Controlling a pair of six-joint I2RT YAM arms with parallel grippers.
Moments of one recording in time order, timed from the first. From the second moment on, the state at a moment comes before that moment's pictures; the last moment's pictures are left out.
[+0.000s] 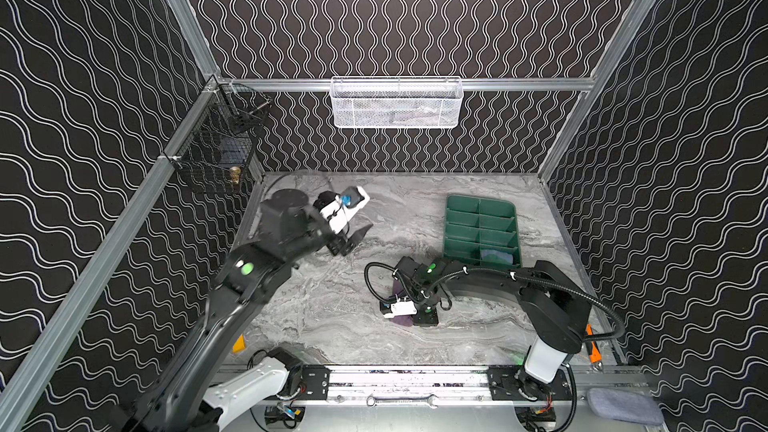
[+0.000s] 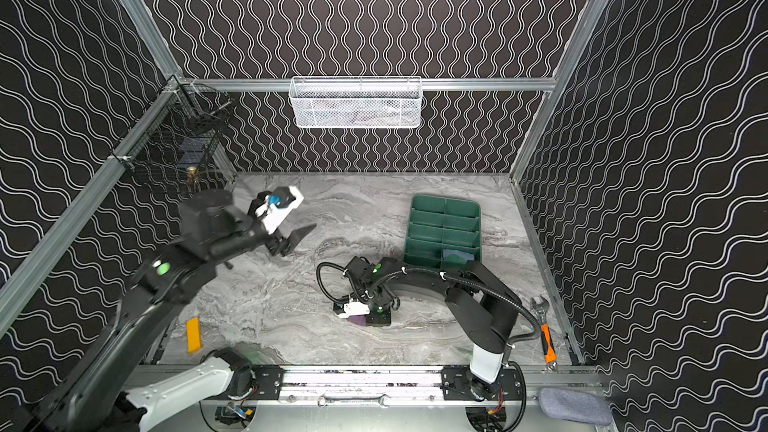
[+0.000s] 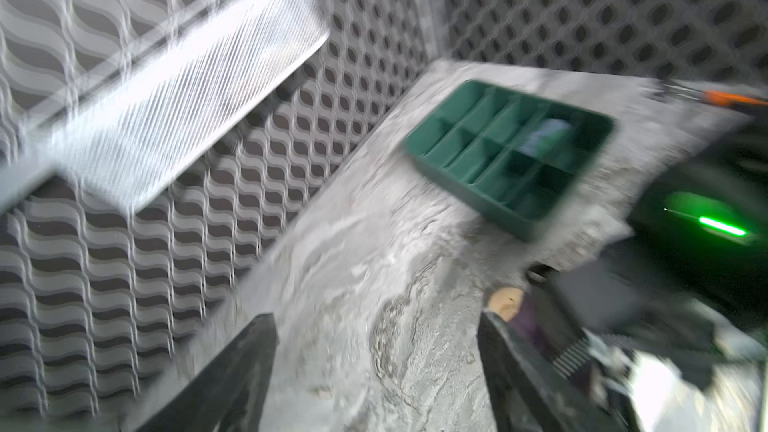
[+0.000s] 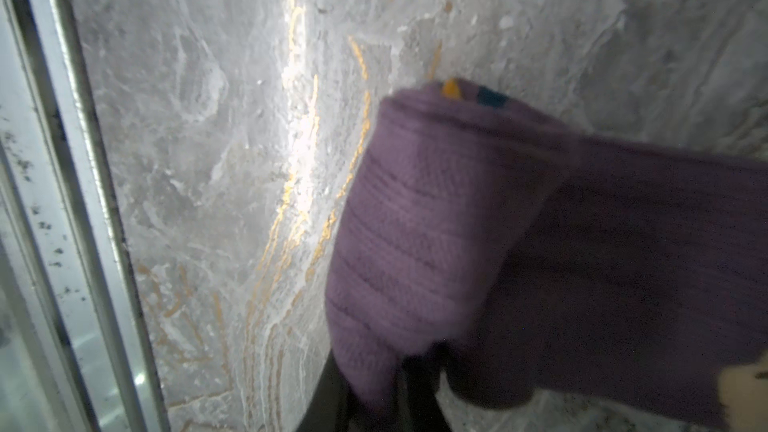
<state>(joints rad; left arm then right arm) -0.53 0.96 1.34 -0.74 0.29 0.54 0.97 1.82 1.12 -0.84 -0.19 -0.64</state>
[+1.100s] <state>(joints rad) -1.21 1.42 0.64 -0.28 -0.31 0.61 0.86 1.93 1.19 -0.92 -0.42 -0.57</state>
